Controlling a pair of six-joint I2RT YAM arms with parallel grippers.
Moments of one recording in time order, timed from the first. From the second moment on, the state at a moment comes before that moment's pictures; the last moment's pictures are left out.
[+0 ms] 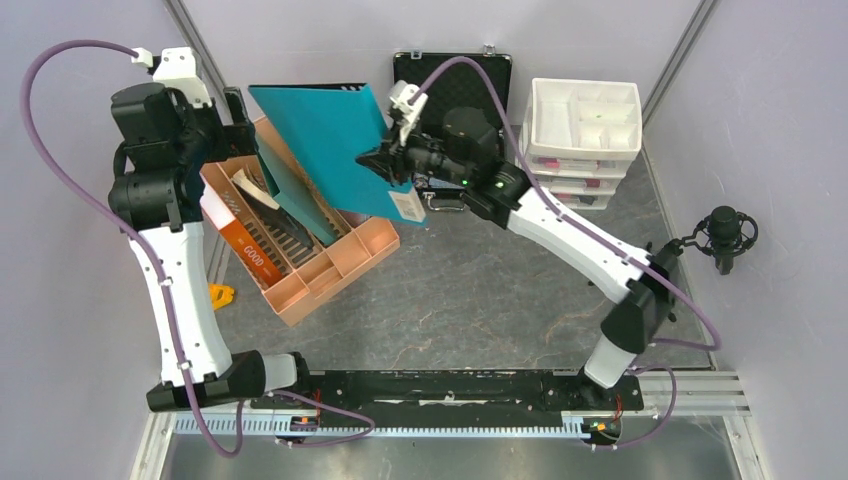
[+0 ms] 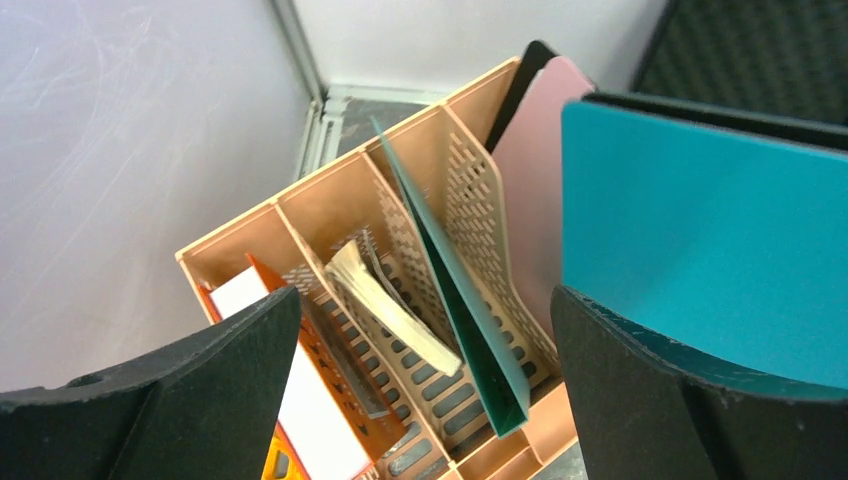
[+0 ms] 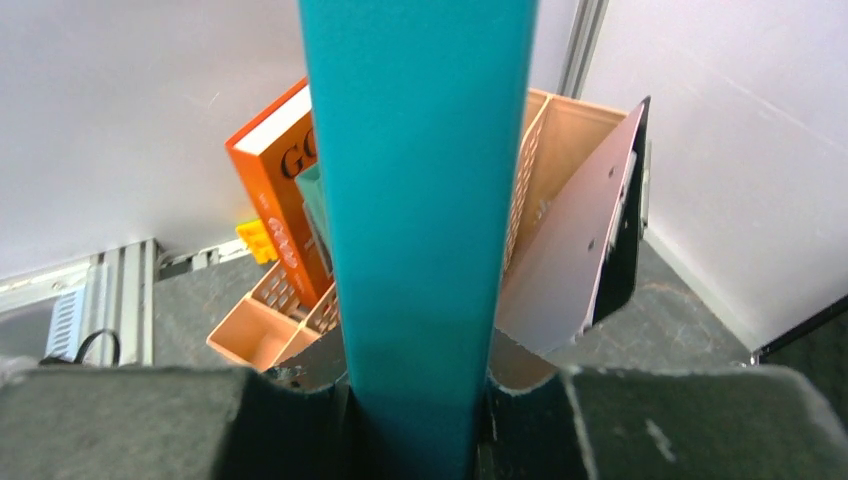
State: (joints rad) left arm 0.18 1.28 1.93 -0.95 0.09 0.05; right arm 0.82 1.66 1.66 0.01 -0.37 0.00
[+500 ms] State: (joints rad) left arm 0.19 1.33 1.98 -1.00 -0.10 0.05; right arm 0.88 2.02 1.97 0.03 -0.26 0.00
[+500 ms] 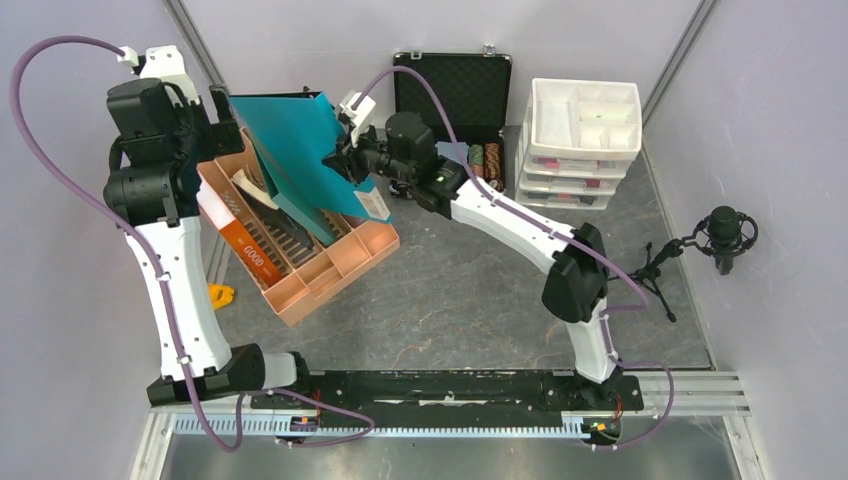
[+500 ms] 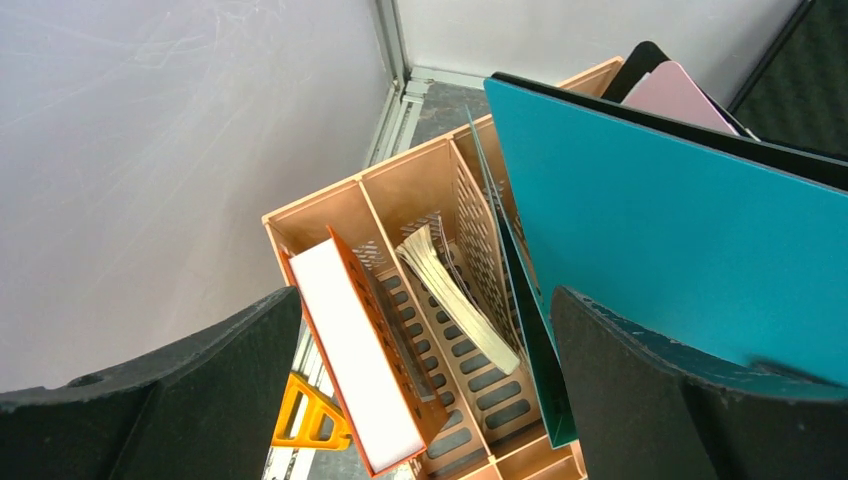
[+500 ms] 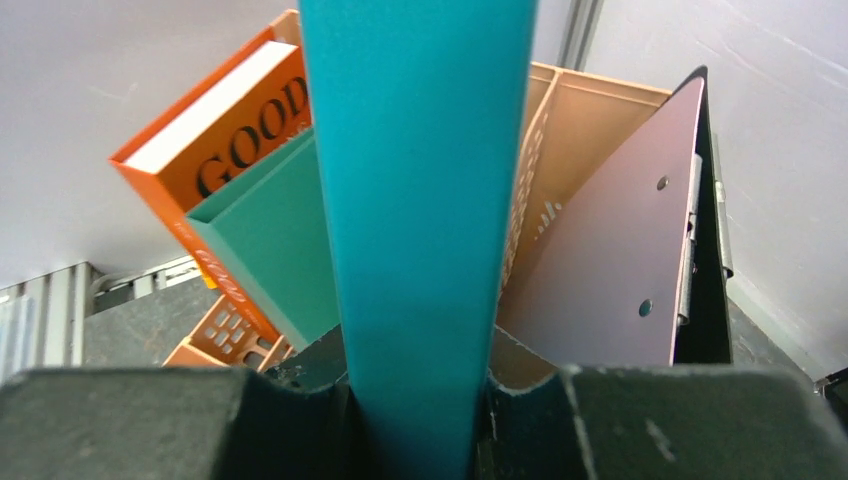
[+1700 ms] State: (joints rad) left arm 0.20 1.31 1.87 -1.00 0.27 -0.04; right arm 1.03 2.44 2.42 0.13 0.05 -0.11
